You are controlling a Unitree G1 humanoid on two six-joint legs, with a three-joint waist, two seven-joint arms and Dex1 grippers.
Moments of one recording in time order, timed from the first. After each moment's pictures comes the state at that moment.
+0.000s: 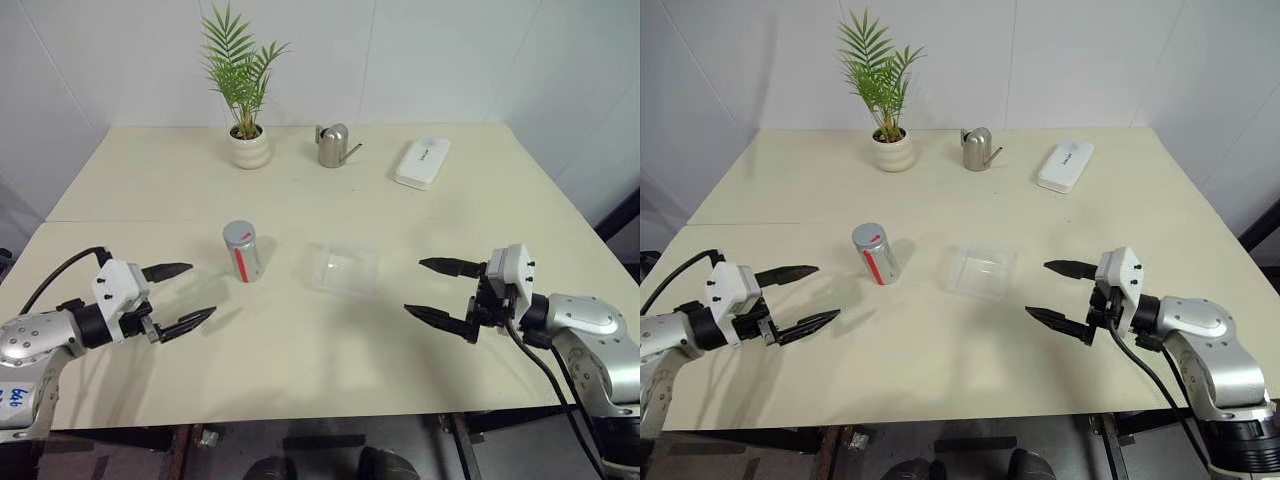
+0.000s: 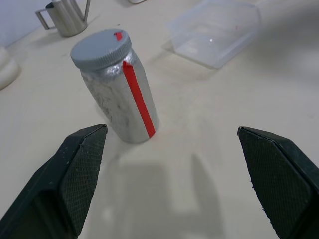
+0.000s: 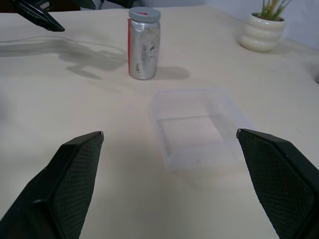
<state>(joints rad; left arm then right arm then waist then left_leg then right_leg) -0.05 0.82 0.36 -0.14 -0.43 0.11 -0.94 -0.28 -0.72 -0.14 -0.19 0.53 0.27 1.08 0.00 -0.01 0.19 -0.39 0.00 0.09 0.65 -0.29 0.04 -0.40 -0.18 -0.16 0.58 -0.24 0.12</state>
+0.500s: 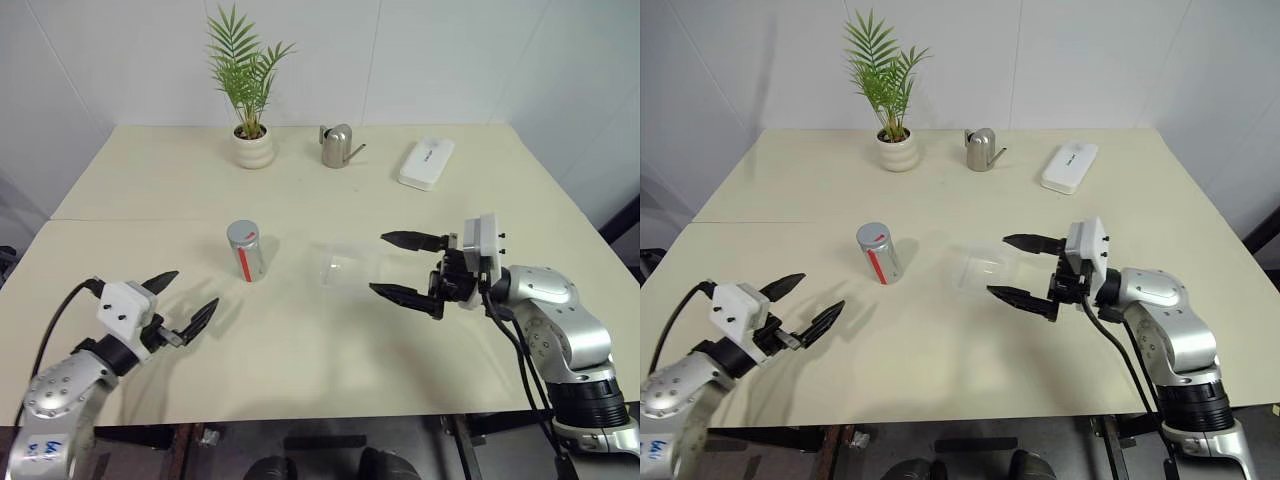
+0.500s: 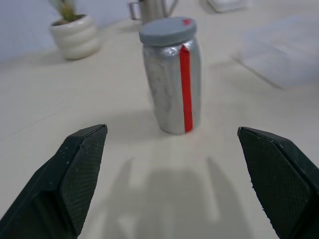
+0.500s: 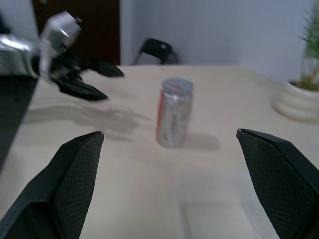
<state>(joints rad) 0.10 0.49 0.35 -0.39 -0.33 0.22 -0.49 -0.48 -0.57 -0.03 -0.19 0.59 0.30 1.10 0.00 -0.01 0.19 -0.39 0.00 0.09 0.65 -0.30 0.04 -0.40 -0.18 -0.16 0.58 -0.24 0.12</state>
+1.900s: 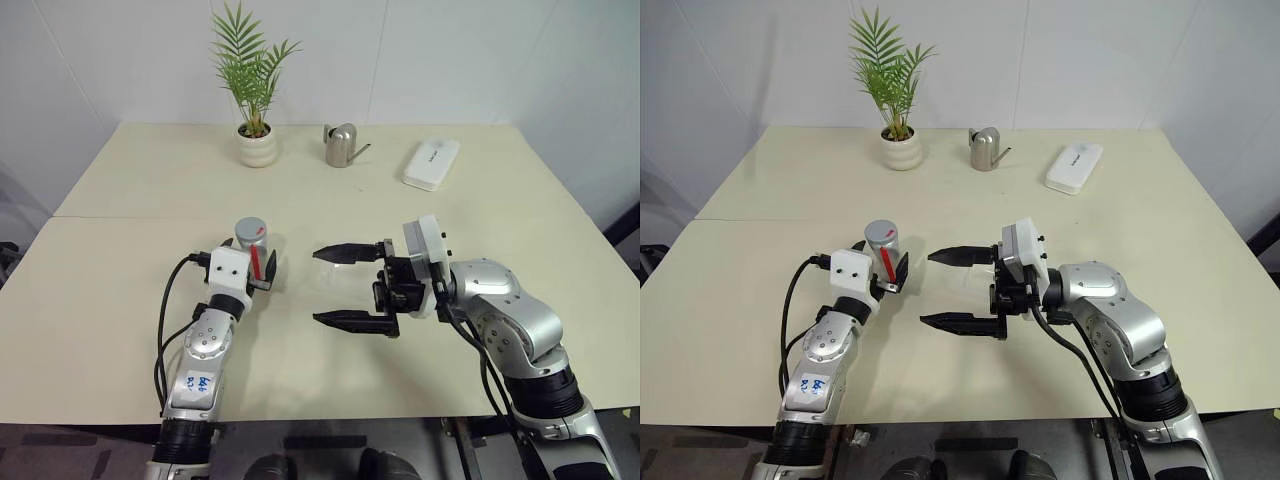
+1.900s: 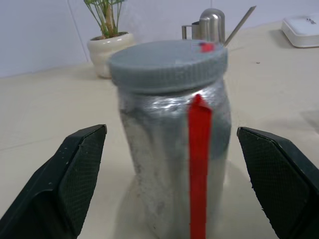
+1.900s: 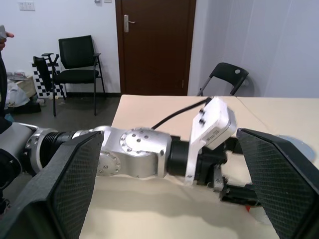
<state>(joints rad) -0.31 0.15 0.05 -0.06 0.05 0.11 -0.02 -0.58 -0.46 0.11 -0.31 0.64 0.46 1.11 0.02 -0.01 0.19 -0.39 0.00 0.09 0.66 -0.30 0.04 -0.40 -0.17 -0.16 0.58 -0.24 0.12</state>
